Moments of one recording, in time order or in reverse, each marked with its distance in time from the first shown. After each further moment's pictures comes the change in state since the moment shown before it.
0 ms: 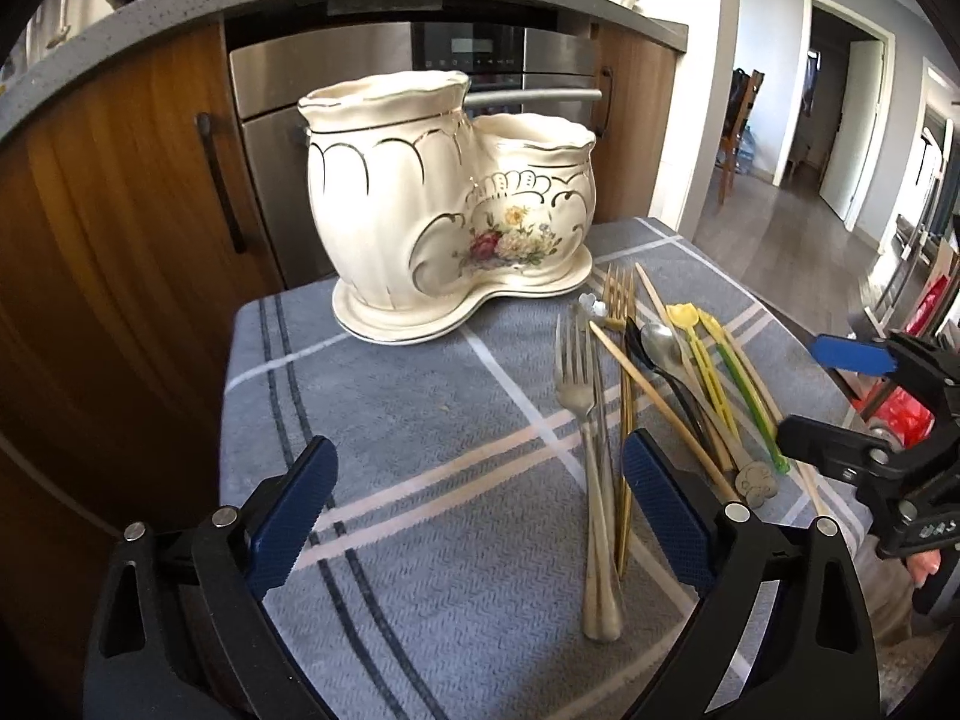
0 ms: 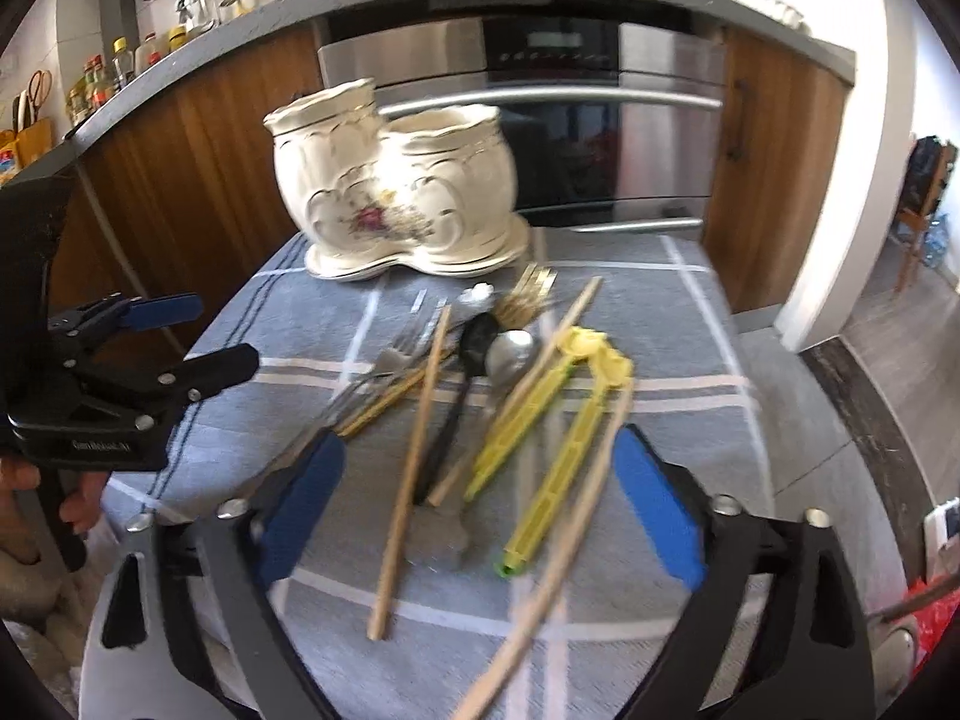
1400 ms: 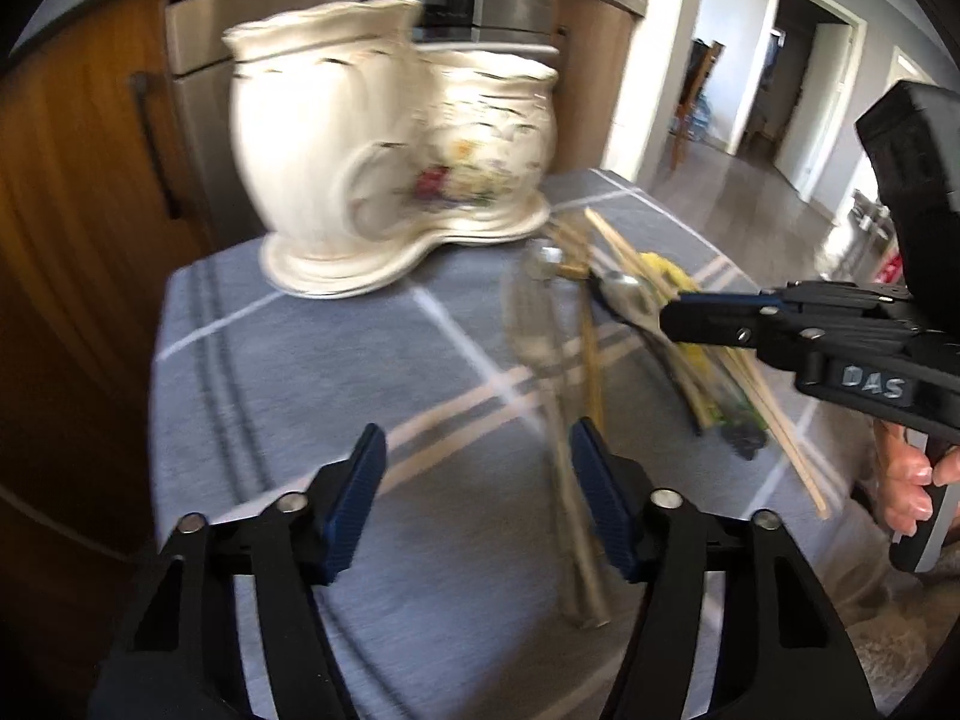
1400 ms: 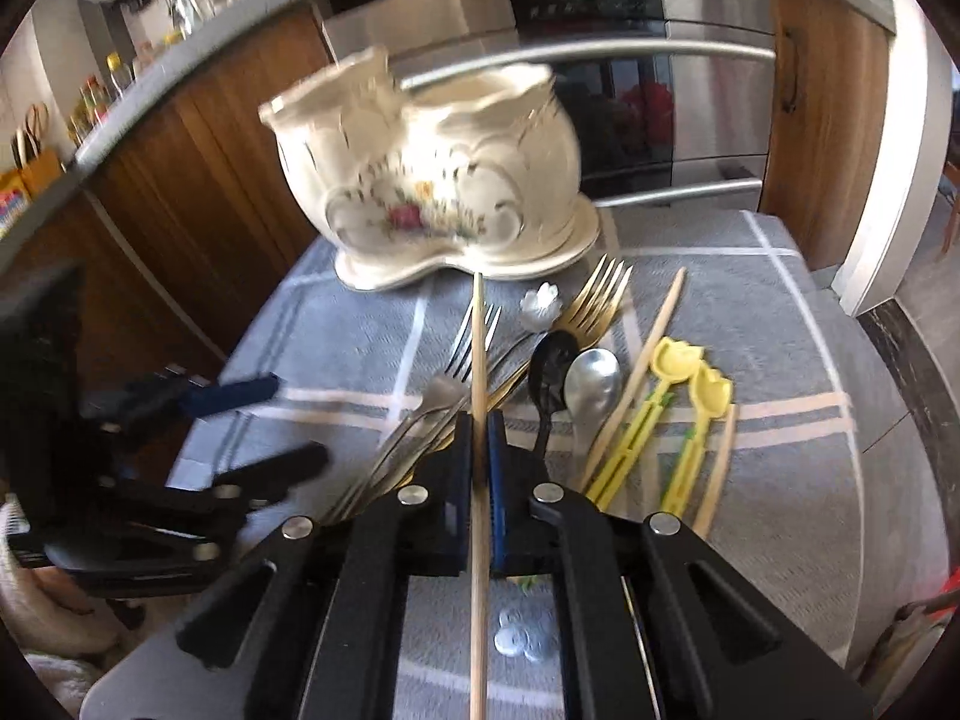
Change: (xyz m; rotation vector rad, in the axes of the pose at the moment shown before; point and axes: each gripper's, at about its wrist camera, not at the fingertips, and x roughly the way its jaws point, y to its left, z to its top) left arm 0.025 -0.005 -0.006 0.038 0.101 -0.152; right arm 0.031 -0.001 0.022 0.090 0.072 0.137
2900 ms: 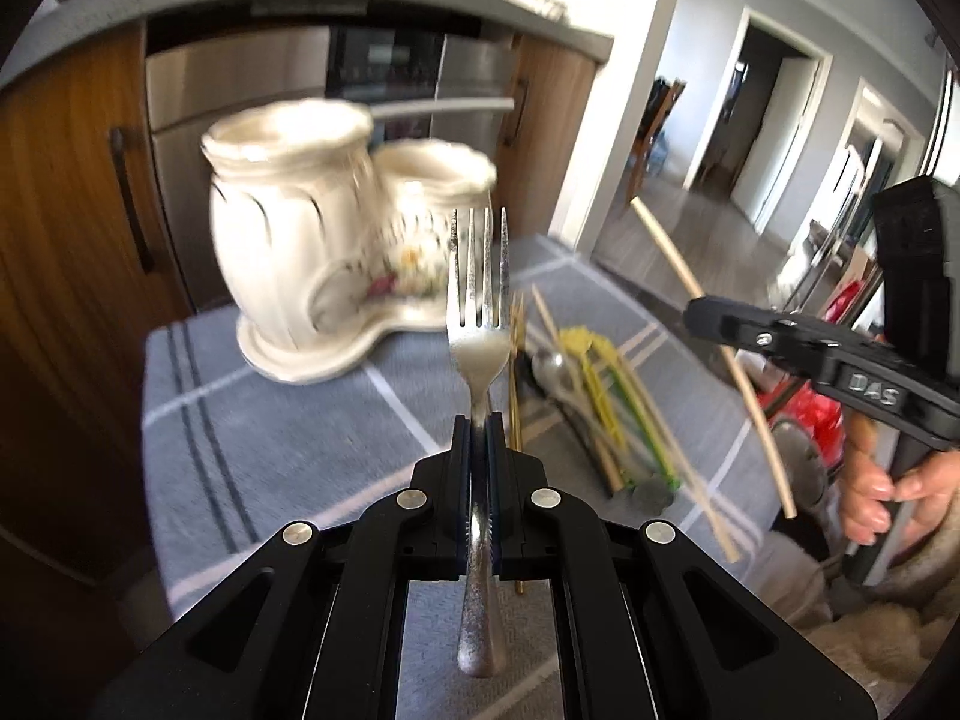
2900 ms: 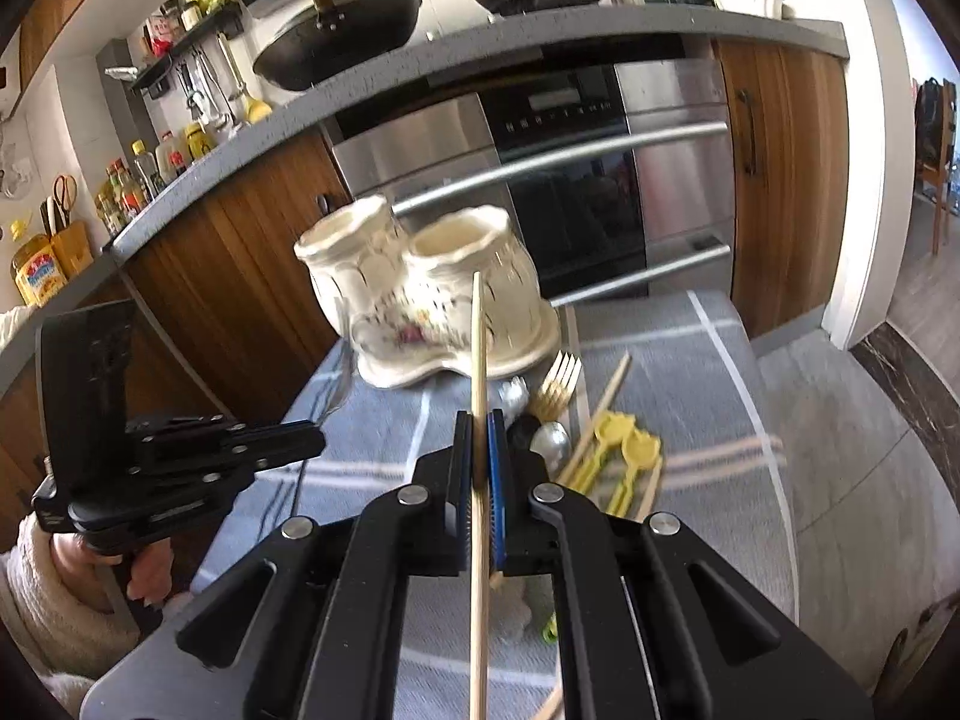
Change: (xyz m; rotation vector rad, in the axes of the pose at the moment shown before) left arm -0.044 0.000 0.028 -0.016 -0.107 -0.104; right arm -0.065 -0.011 0.010 0.035 -0.213 0.025
